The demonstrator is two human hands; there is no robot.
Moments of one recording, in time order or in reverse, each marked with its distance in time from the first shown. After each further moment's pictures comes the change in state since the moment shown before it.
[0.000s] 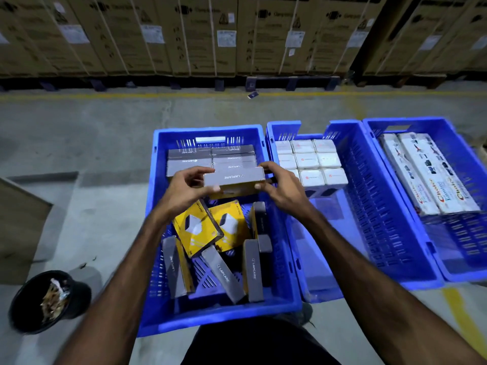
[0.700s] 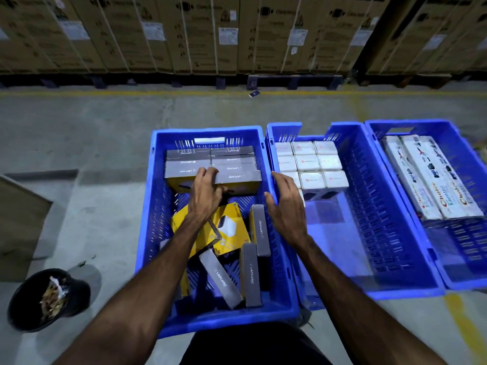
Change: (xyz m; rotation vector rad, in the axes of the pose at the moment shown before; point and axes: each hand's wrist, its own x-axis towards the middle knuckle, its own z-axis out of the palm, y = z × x) left_hand 0.046 -0.035 0.072 0.546 0.340 0.110; right_hand -0.022 0.040 0.035 -0.243 0.325 -0.050
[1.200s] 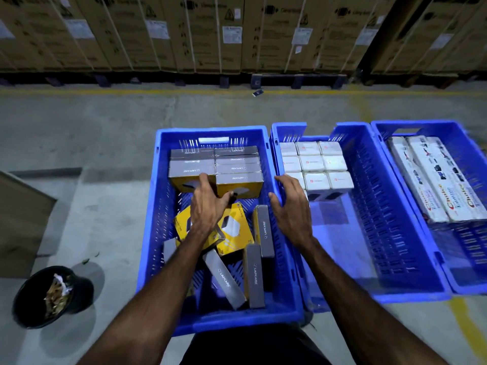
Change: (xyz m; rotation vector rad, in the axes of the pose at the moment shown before) left_hand -0.023 -0.002 0.004 0.005 0.006 -0.238; right_hand -0.002 0.002 -0.001 0.027 0.009 -0.005
